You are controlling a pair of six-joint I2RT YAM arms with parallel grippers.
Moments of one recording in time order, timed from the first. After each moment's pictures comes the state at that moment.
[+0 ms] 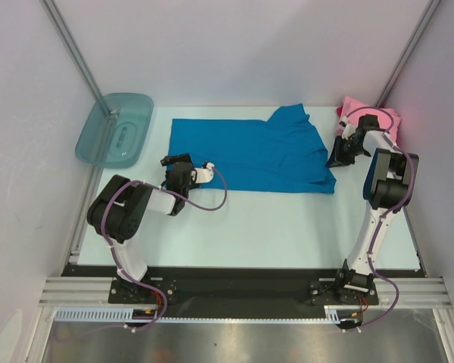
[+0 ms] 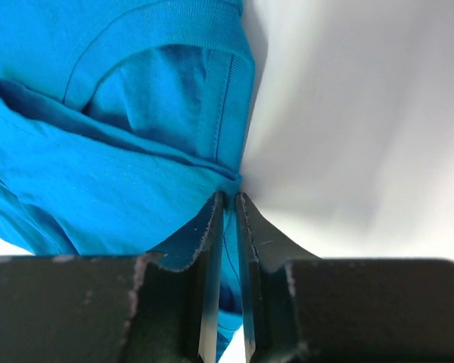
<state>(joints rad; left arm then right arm) -0.39 1.82 0.67 0.67 -0.43 1.14 -0.22 2.20 1.67 -0.65 -0.45 -0.09</state>
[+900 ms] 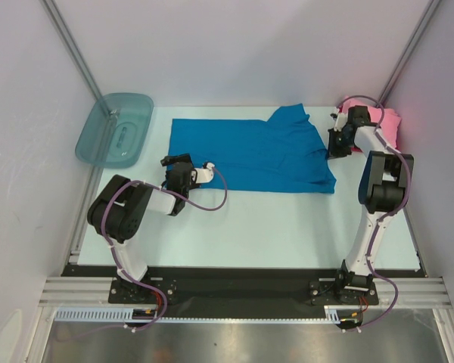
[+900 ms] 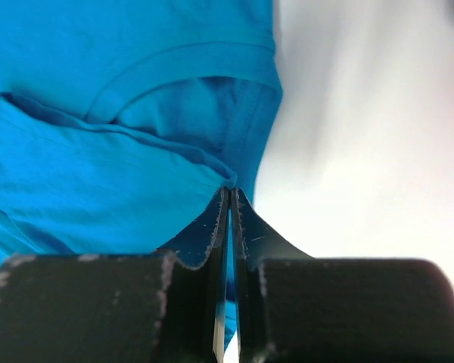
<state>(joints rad) -0.39 1.82 0.67 0.67 -0.44 1.15 -0.13 2.13 1.67 -0.61 -0.28 -0.12</state>
